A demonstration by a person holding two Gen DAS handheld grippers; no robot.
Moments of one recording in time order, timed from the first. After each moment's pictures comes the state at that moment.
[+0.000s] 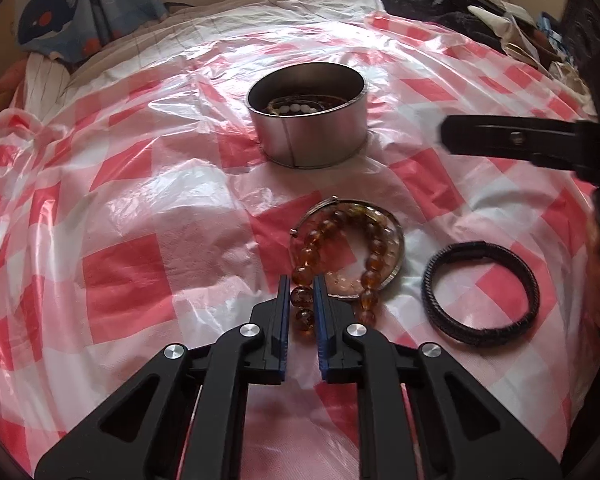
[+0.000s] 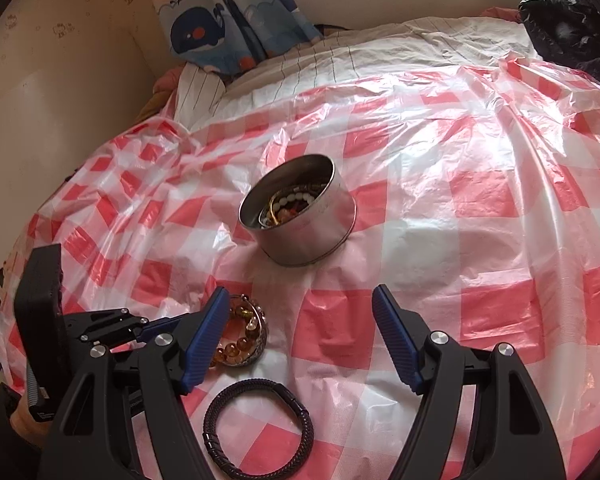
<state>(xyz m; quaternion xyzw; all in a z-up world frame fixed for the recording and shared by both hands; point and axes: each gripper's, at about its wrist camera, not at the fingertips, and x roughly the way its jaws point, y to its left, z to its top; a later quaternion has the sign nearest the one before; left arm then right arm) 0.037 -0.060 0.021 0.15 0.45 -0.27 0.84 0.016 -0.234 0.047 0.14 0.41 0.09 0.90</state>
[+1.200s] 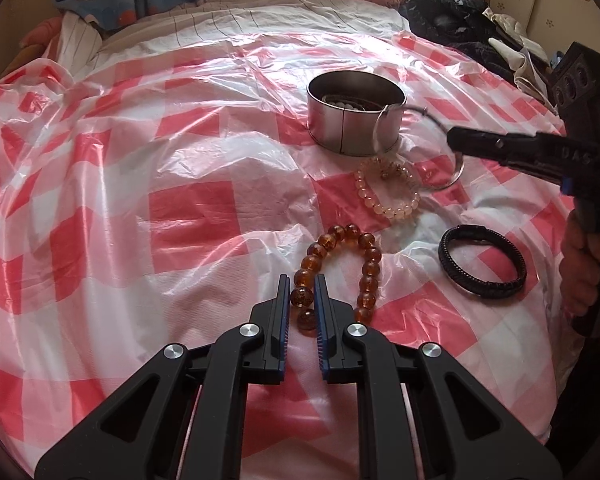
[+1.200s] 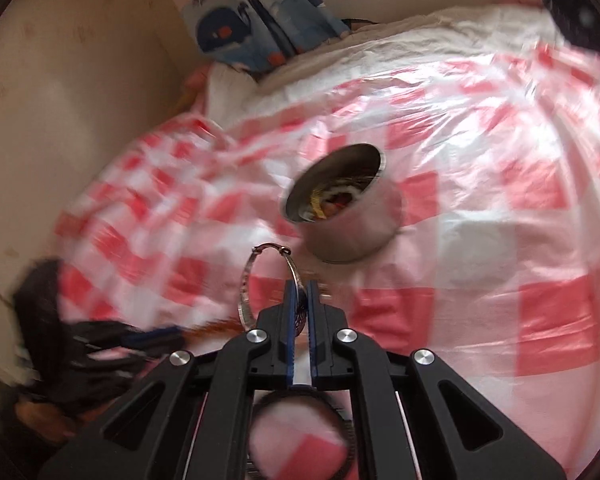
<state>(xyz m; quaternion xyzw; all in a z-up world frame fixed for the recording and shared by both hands) 0.030 -0.001 0.027 0.08 0.46 -0.25 0.85 0.019 -0.233 0.041 0.22 0.39 0.17 0.88</state>
